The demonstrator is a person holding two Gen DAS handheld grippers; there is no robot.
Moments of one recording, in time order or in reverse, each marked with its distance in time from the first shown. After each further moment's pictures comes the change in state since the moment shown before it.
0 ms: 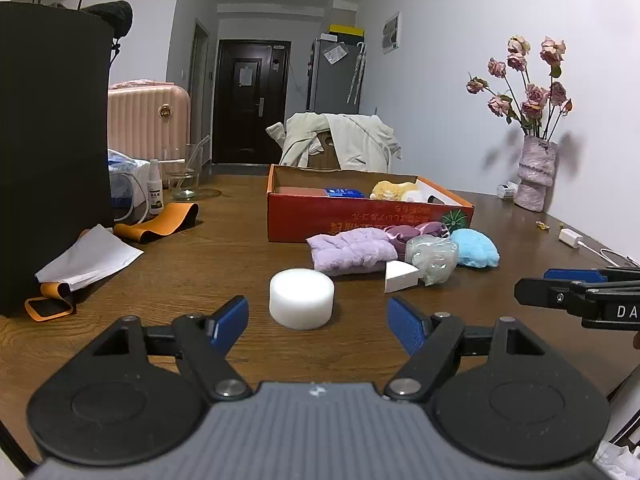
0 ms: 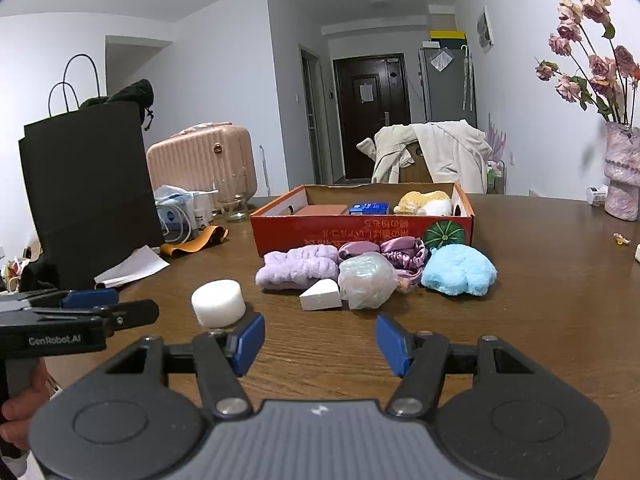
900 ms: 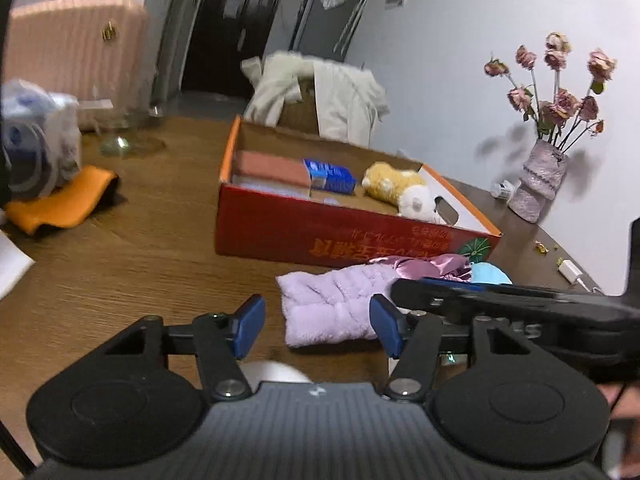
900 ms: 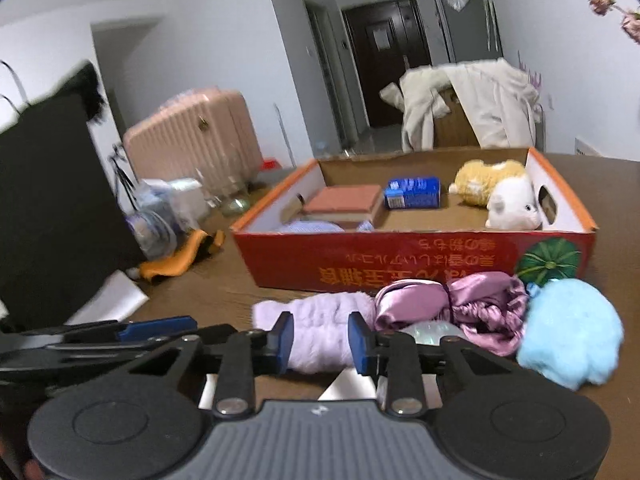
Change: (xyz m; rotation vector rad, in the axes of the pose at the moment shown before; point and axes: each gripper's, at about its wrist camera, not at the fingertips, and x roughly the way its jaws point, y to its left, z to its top) left arm 0.167 0.028 0.065 -0.159 0.212 -0.160; right arm 0.197 -0.010 0.076 0.079 0.197 0.096
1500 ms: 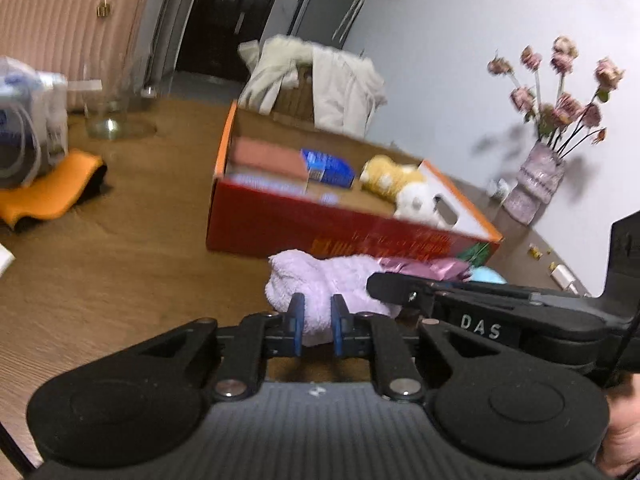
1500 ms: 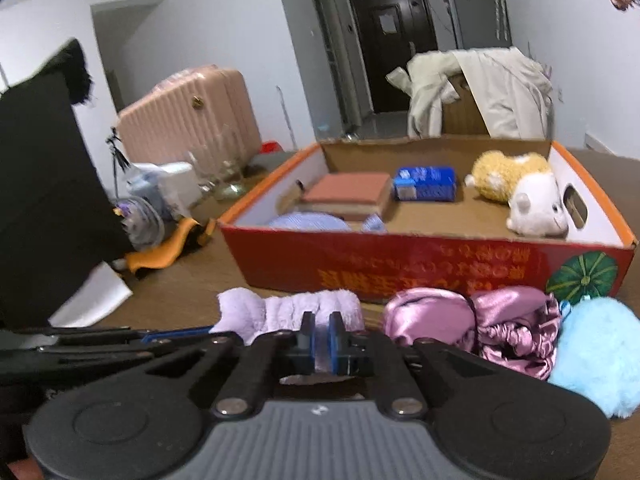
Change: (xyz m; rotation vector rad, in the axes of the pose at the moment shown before) left arm -0.001 0.004 0.009 -0.020 -0.002 -0.030; right arm 0.008 0.008 0.006 -0.032 -0.015 0.030
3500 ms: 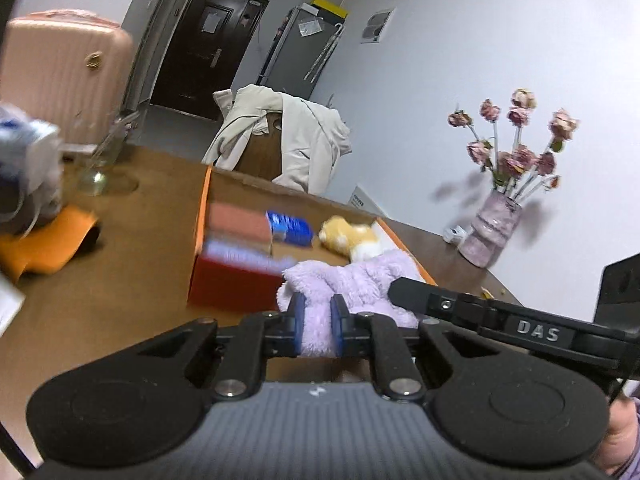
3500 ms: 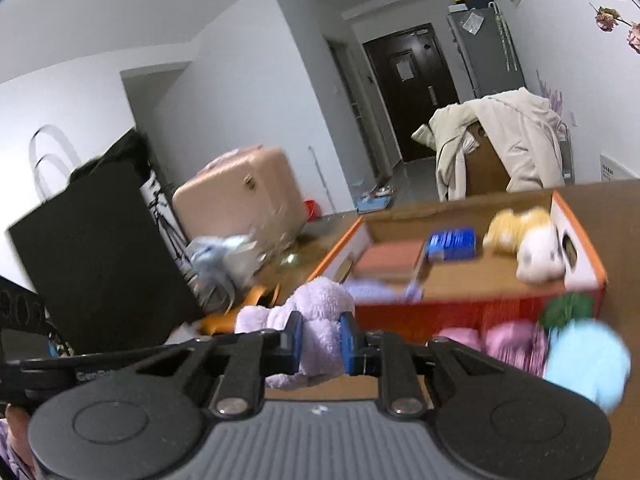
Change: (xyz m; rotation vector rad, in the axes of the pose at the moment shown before) left arm -0.036 -0.005 0.040 -0.018 -0.093 -0.106; right arm -0.060 -0.006 0.038 0.104 -0.154 0.125
